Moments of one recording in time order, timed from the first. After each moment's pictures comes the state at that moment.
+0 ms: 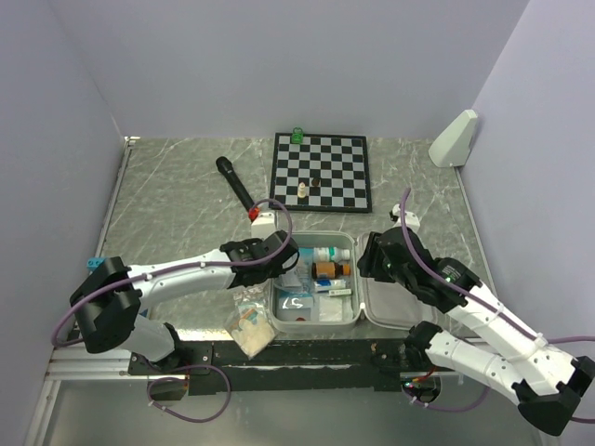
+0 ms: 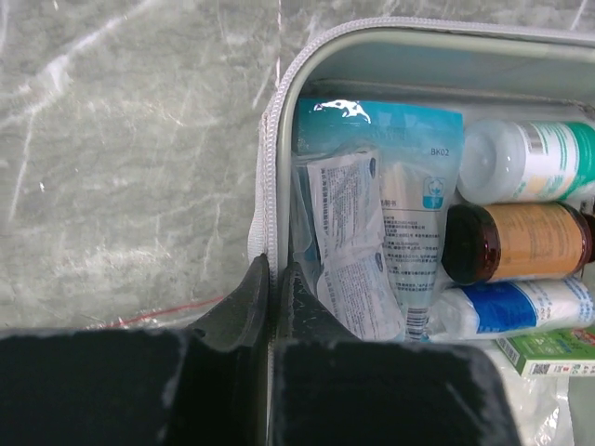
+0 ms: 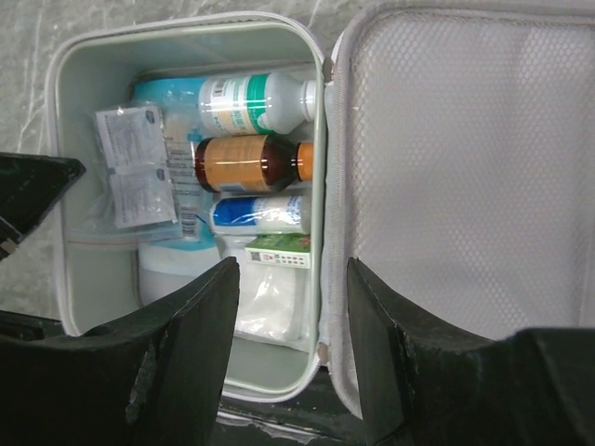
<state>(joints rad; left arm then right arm) -1.00 1.44 0.91 -0.49 -0.52 -0.97 0.74 0.76 0.84 -0.87 0.30 0.75</state>
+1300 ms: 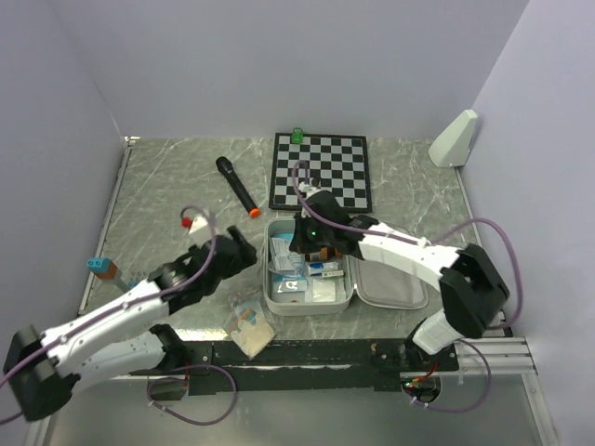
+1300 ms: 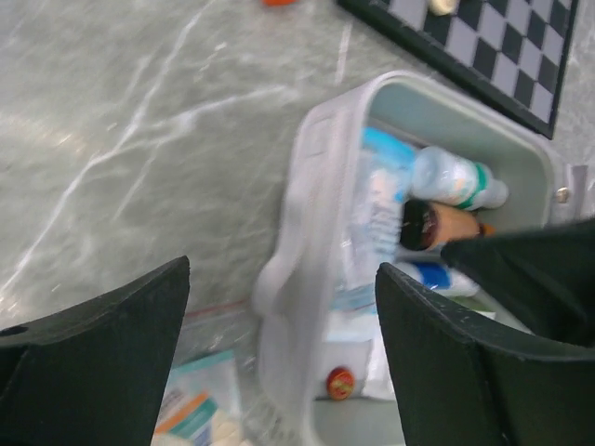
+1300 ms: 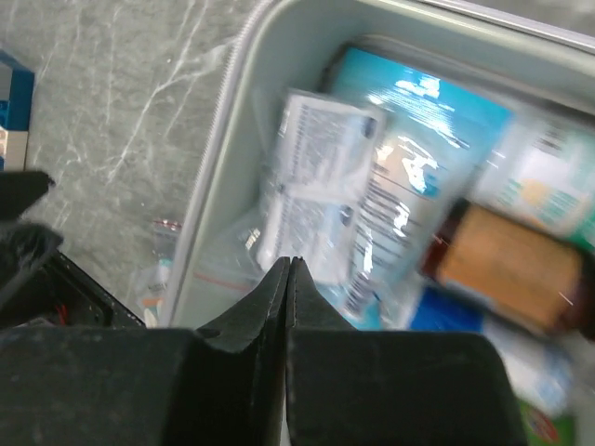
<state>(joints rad) -0.84 0.94 0.67 -0.44 -0.53 -1.07 0.77 1.50 1.02 -0.28 -0.11 0.57</state>
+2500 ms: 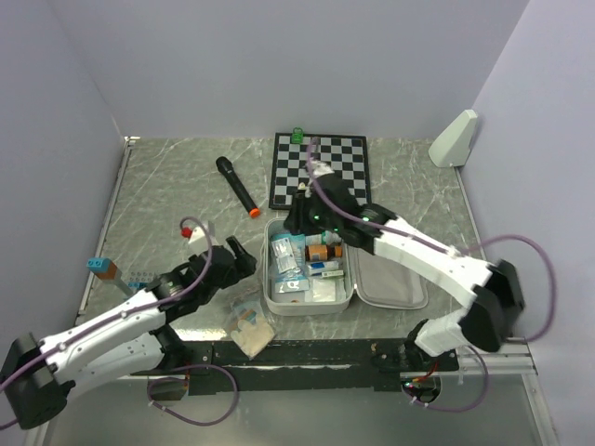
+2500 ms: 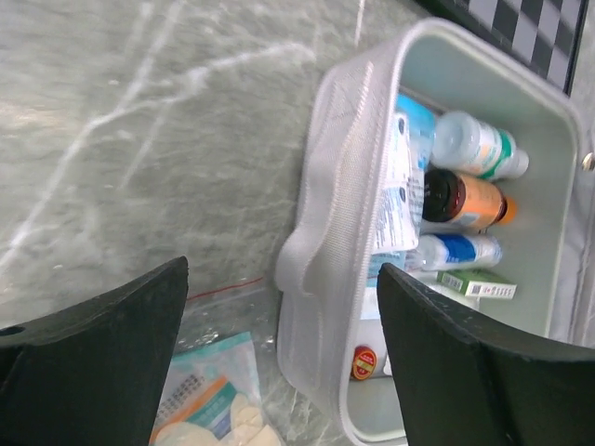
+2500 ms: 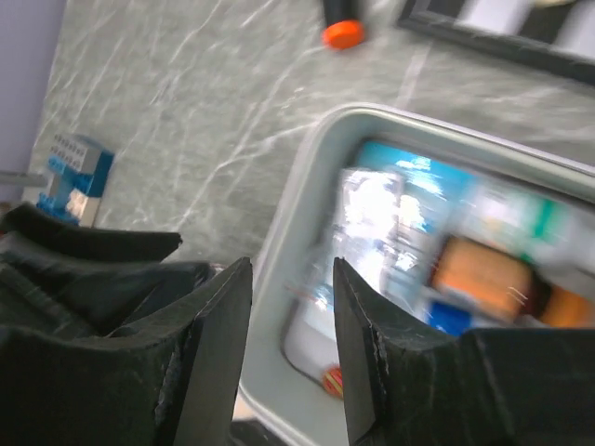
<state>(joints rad) -0.84 0.81 0.51 -0.42 -0.48 -1.10 0.80 1.46 1.20 -0.36 -0.01 0.58</state>
